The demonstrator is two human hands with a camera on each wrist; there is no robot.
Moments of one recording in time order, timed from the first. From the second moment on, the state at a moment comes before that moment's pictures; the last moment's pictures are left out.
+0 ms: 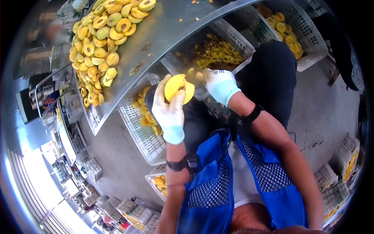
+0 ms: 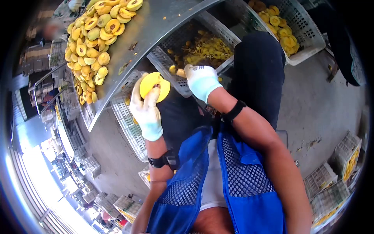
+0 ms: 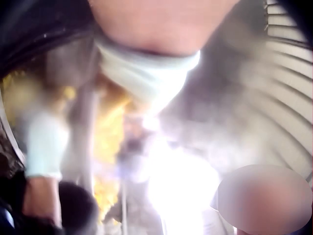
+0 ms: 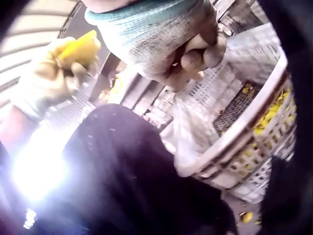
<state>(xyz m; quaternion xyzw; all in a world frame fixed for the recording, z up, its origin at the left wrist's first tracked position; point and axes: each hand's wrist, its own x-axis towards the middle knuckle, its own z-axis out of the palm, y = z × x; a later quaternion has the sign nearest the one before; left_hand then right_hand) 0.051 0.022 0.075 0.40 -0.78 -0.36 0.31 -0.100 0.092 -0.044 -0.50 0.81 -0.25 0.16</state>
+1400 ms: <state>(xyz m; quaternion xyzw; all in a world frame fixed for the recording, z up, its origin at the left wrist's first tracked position) 0.037 0.041 0.034 0.35 -0.75 -0.42 0.37 -0.100 0.122 0.034 -0.30 0.49 -0.42 0.71</state>
